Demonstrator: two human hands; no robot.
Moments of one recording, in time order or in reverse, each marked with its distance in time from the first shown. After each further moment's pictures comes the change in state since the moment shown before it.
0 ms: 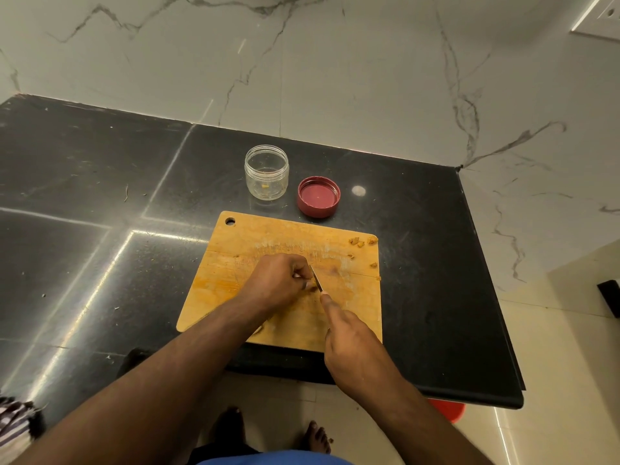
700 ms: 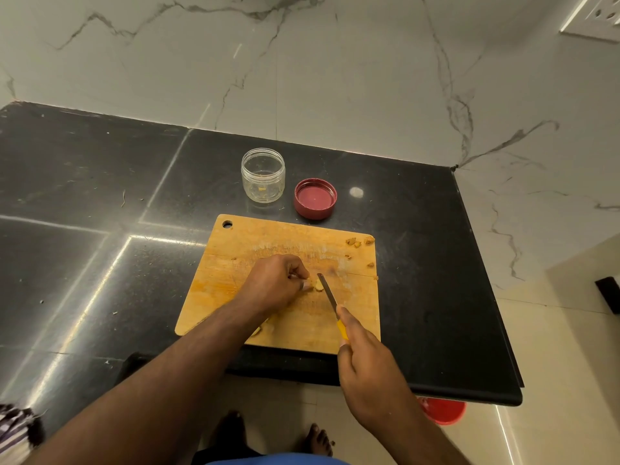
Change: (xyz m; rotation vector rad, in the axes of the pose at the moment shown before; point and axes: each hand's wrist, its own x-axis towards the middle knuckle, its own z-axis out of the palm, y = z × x) left_hand 0.001 -0.002 0.000 -0.036 -0.013 -0.066; right_hand -0.035 0.008 -0.002 0.205 0.097 0.050
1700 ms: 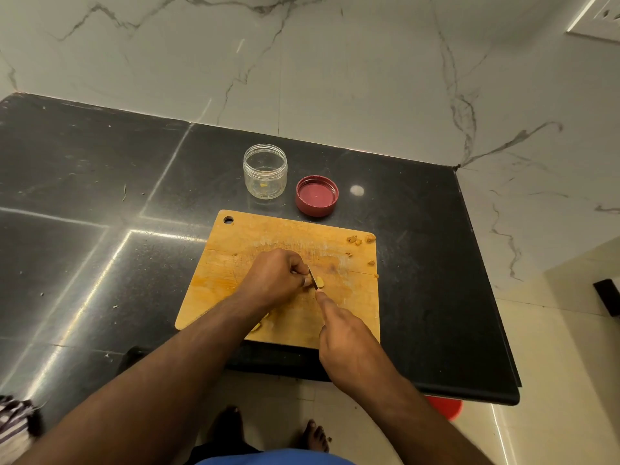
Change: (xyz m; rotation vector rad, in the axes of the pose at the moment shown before) left_hand 0.003 0.001 -0.001 0.034 0.015 0.047; right_hand 0.034 -0.020 0.005 -0.198 -0.092 -0.051
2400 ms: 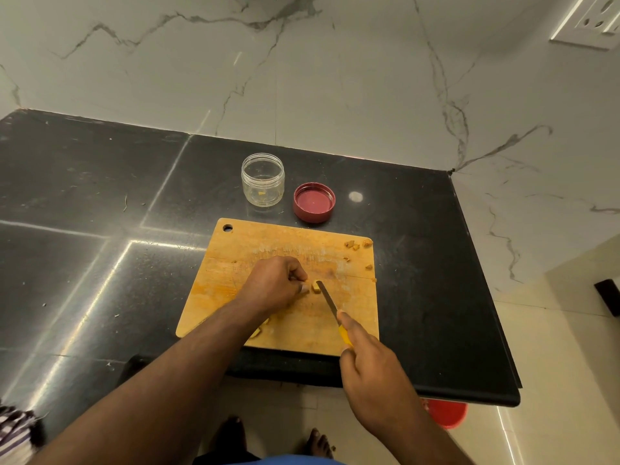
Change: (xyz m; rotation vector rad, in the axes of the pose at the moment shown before) left_hand 0.001 -0.002 0.000 -0.006 -0.033 -0.044; right_hand -0.044 0.013 -0.010 0.176 0.077 0.054
